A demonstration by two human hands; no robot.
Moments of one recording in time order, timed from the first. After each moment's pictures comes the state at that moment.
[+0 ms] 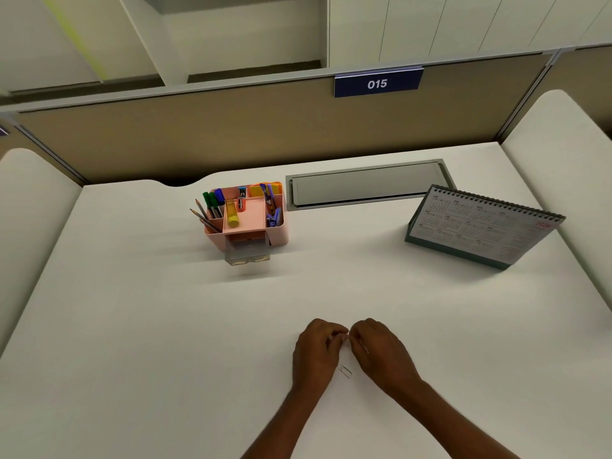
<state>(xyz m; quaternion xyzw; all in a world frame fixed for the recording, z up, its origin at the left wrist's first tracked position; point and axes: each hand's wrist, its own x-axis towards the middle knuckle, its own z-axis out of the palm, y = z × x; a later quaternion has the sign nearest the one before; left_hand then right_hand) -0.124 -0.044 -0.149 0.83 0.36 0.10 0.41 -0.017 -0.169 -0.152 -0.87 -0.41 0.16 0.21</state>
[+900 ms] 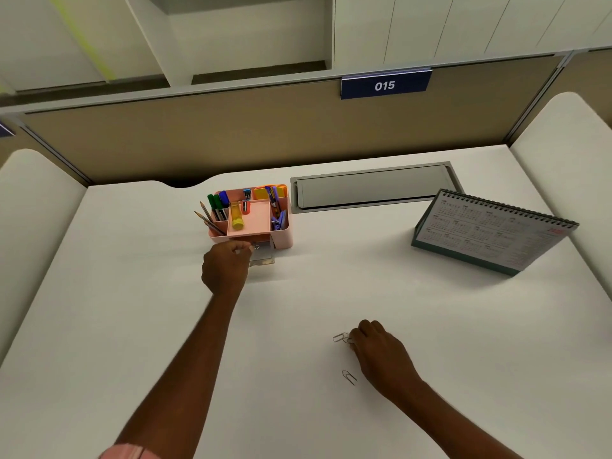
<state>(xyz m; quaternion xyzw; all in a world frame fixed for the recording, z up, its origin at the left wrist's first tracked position) -0.092 0.175 -0.077 0.74 0.59 0.19 0.25 -0.016 -0.153 -0.155 -0.86 -0.49 0.08 0.06</state>
